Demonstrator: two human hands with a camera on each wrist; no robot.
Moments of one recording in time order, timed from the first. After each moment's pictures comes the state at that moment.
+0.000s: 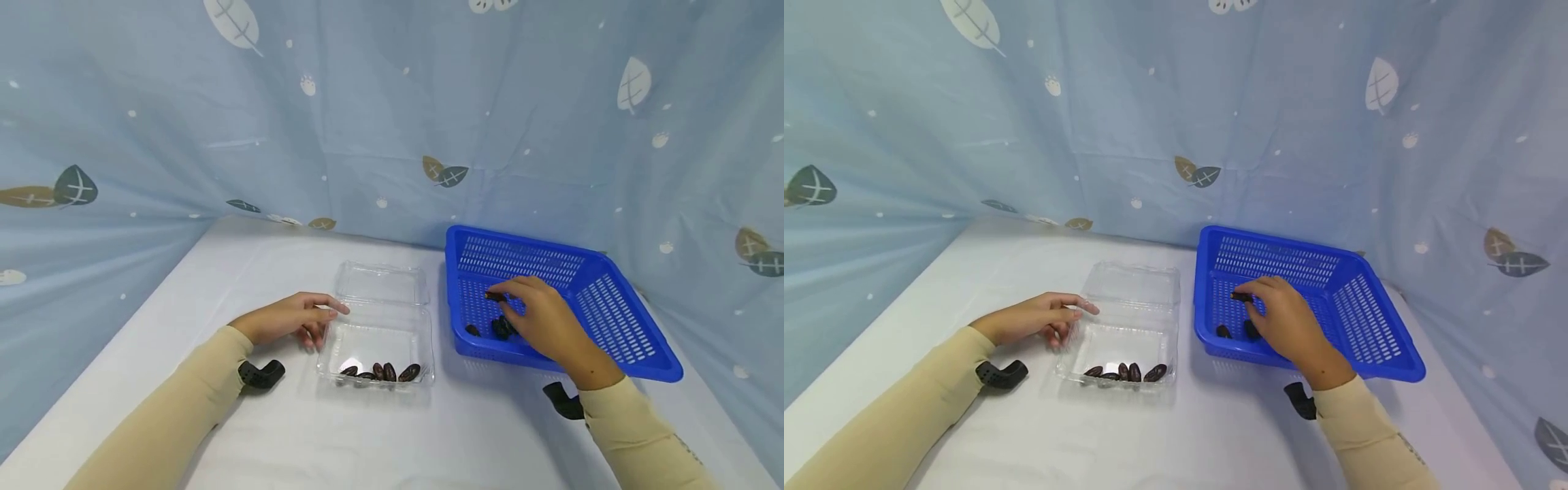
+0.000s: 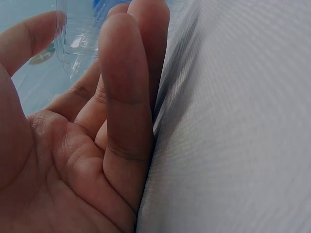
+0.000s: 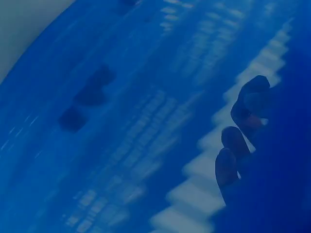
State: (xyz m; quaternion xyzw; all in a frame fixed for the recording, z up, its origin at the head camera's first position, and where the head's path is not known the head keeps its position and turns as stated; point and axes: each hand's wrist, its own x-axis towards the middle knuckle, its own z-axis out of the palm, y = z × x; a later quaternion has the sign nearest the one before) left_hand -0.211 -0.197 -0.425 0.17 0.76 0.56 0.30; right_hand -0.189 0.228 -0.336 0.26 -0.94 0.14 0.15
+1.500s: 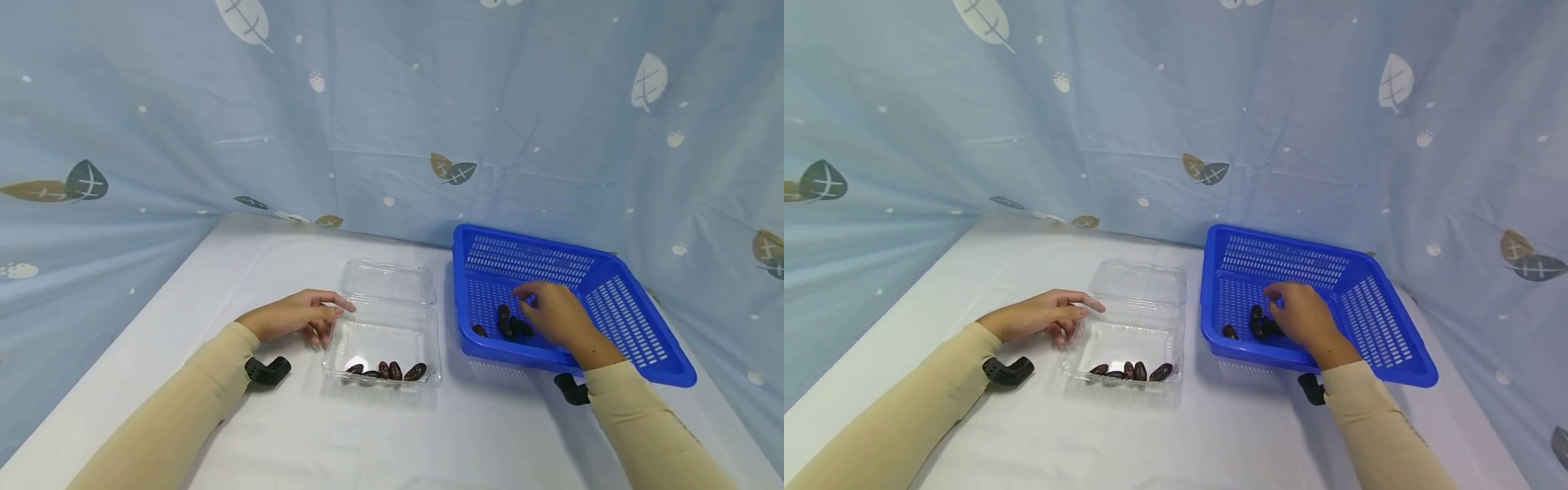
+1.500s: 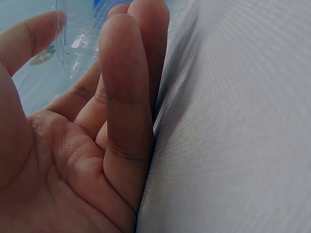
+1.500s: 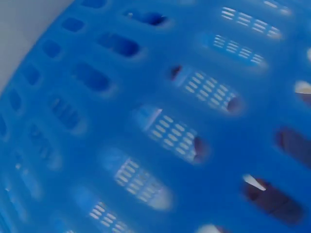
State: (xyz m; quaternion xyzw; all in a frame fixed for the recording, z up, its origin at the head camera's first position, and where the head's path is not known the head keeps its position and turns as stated) left_hand -0.211 -0.197 -0.428 0.16 0.76 0.56 0.29; right_hand -0.219 0.253 -0.351 0.15 -0.98 0.14 0.02
